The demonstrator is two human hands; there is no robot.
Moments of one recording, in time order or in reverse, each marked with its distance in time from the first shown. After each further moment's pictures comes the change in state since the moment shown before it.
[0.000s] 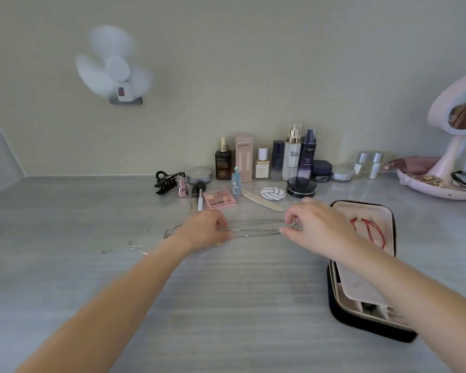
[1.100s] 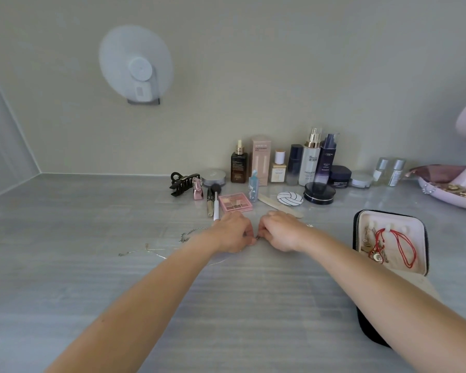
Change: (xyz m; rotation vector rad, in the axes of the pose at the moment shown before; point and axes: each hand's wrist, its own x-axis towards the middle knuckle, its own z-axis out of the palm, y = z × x) left_hand 0.016 0.008 0.003 0.183 -0.135 0.141; right_hand 0.077 -0.044 0.069 -0.079 -0.349 -0.170
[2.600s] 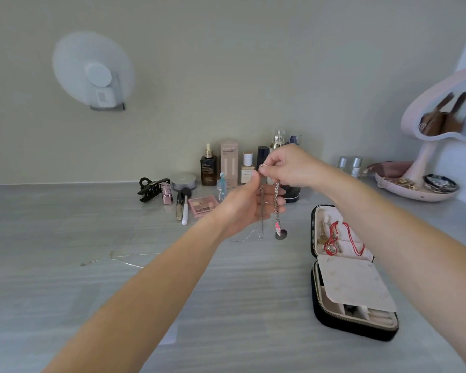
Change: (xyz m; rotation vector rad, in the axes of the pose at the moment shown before) left_hand 0.012 0.101 -0.031 -1.393 -0.136 0.178; right_hand -0.049 0.043 -0.121 0.549 0.301 0.124
